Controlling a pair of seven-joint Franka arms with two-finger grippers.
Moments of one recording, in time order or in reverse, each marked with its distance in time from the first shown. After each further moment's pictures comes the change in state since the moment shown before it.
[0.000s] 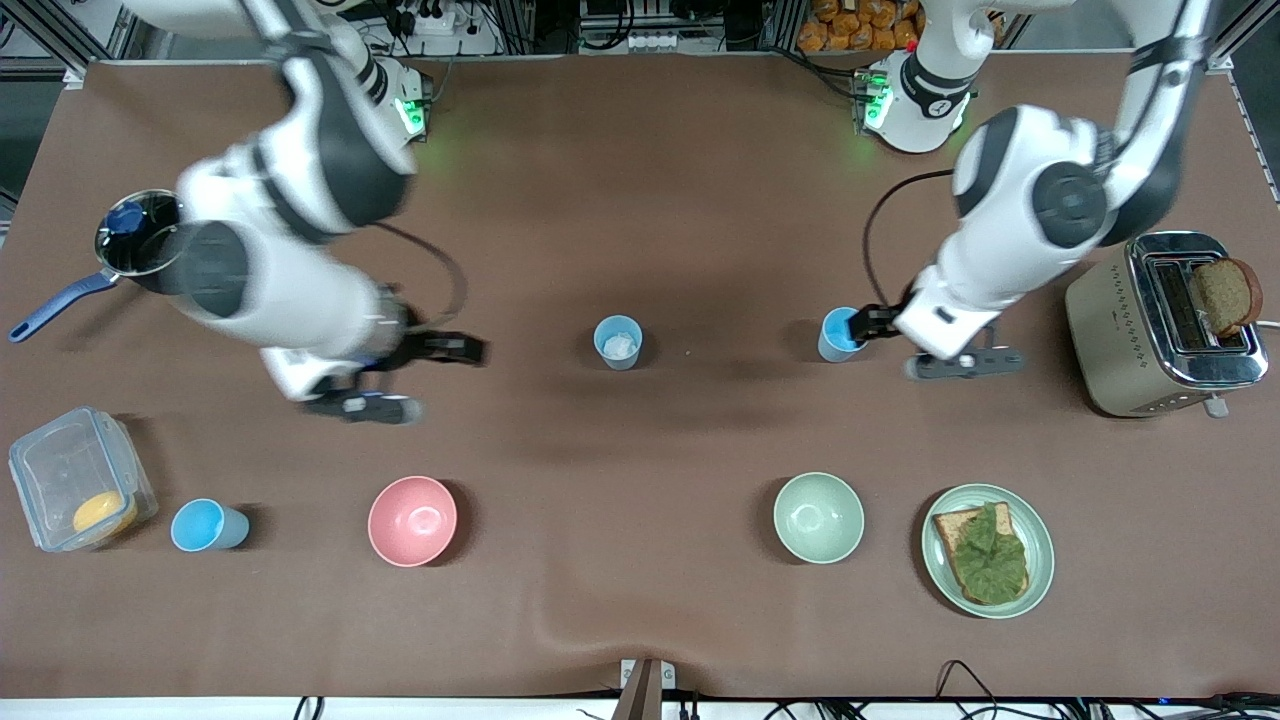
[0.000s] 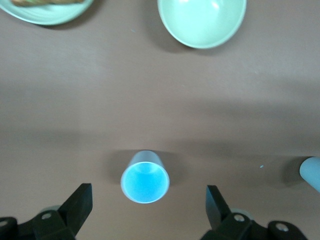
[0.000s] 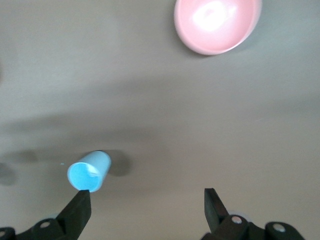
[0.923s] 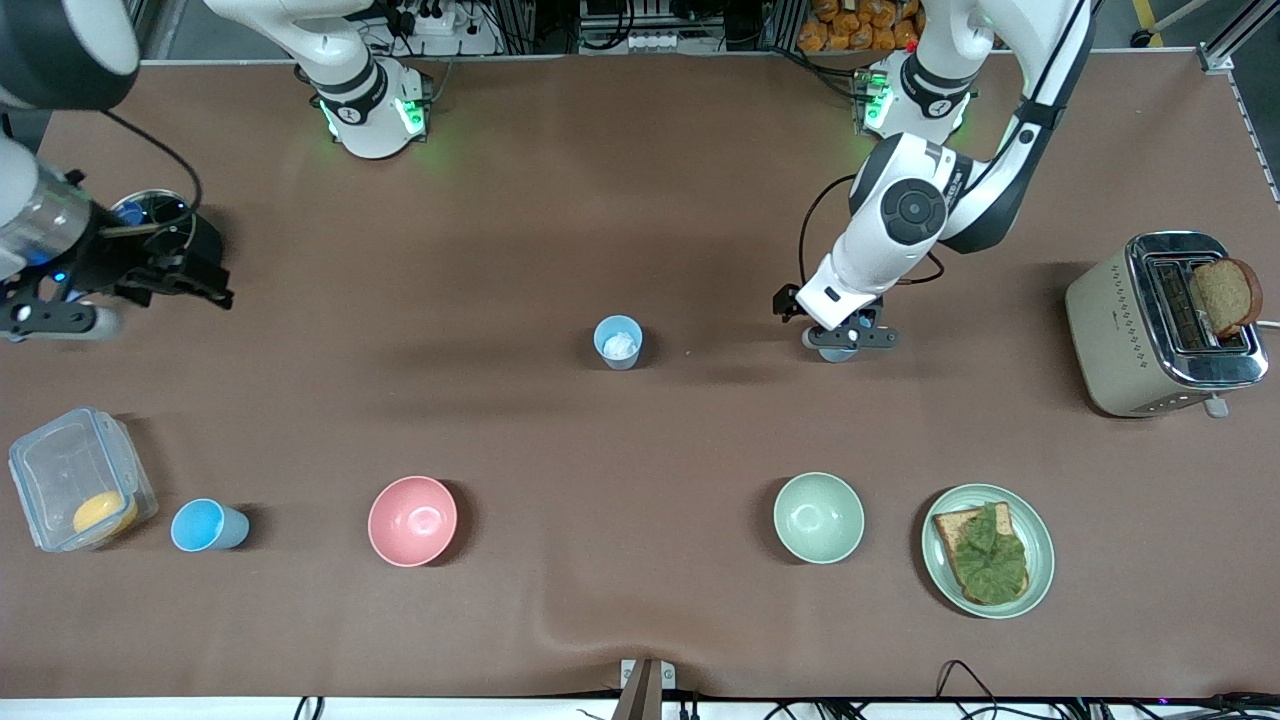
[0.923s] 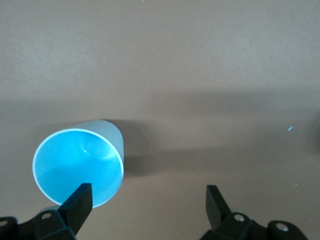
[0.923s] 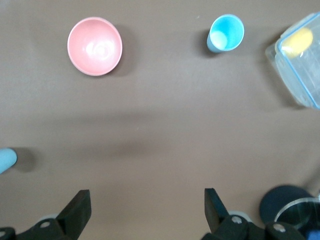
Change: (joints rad) left arm -0.043 0.039 -0.090 -0.322 0.000 0.347 -0.012; right arm -0.150 -0.335 -0.160 -0.251 -0.141 0.005 -0.351
